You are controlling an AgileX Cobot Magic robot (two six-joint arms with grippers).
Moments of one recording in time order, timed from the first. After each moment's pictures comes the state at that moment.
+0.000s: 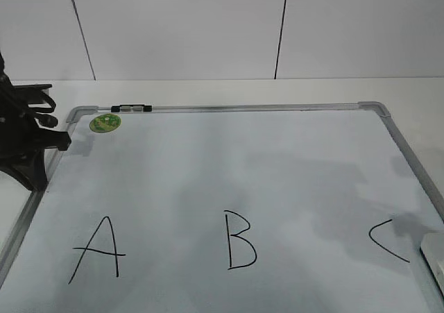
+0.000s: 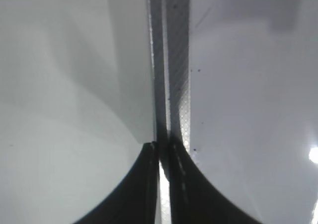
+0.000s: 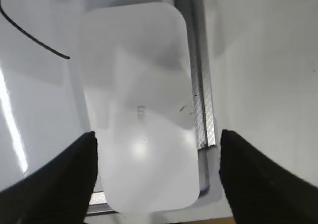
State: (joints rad) left arm -0.11 1.99 -1.32 -0.10 0.98 -0.04; right arm 0.08 1.21 -0.64 -0.06 0.94 0.21
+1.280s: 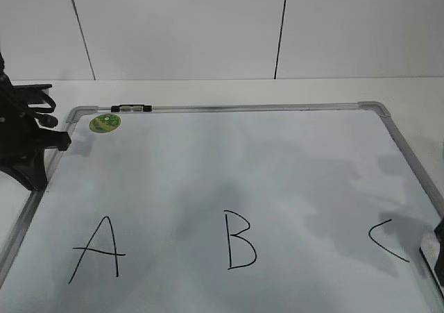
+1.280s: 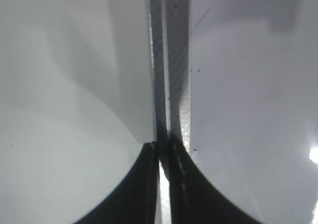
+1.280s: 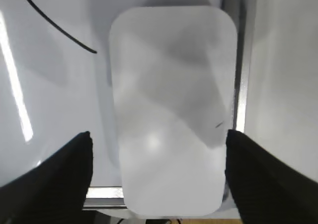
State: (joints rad) left arm -0.11 1.99 -1.32 -0.09 0.98 -0.04; right arm 0.08 1.35 -0.71 0.03 0.98 0.07
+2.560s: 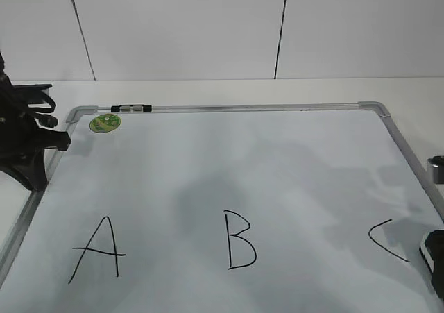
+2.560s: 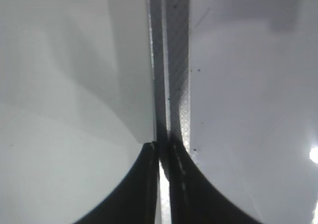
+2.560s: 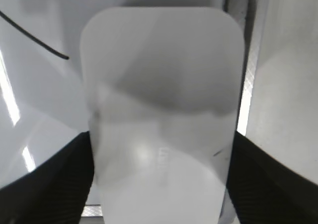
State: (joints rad) left arm -0.11 1.99 -1.32 -0.09 0.98 -0.04; right arm 0.08 1.48 -0.72 0.00 0.96 0.07
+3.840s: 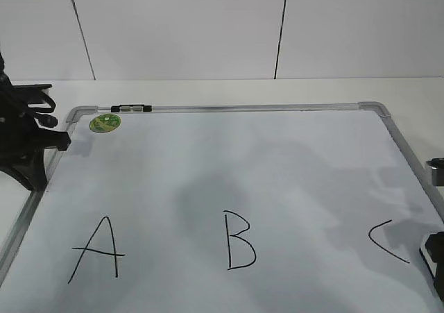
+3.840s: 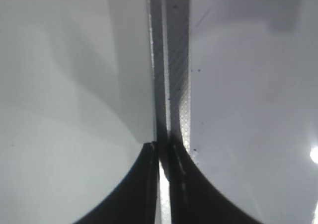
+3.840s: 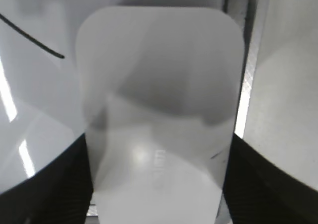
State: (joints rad) left arm -0.11 1.99 -1.32 -0.09 0.98 -0.04; right arm 0.08 1.49 -0.72 -0.01 0.98 0.07
